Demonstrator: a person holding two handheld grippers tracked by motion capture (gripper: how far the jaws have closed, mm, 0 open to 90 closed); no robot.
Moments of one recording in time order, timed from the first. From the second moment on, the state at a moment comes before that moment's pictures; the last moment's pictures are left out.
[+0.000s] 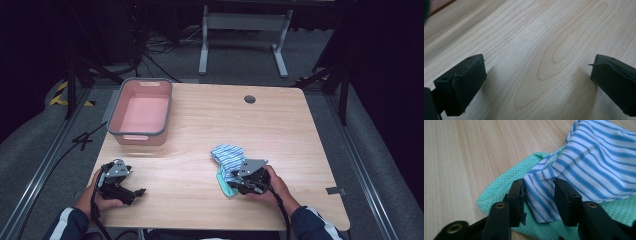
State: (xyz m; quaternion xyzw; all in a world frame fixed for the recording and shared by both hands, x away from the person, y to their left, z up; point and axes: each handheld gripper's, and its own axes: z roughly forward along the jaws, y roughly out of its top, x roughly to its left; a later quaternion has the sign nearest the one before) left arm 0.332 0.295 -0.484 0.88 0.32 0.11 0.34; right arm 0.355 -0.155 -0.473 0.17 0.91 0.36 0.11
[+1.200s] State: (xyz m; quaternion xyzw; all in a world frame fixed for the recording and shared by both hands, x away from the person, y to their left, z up) left arm 0.368 0.187 -0.477 0.89 0.25 0.09 0.37; right arm 0.332 -0.165 -0.436 0.14 0.89 0.41 0.14
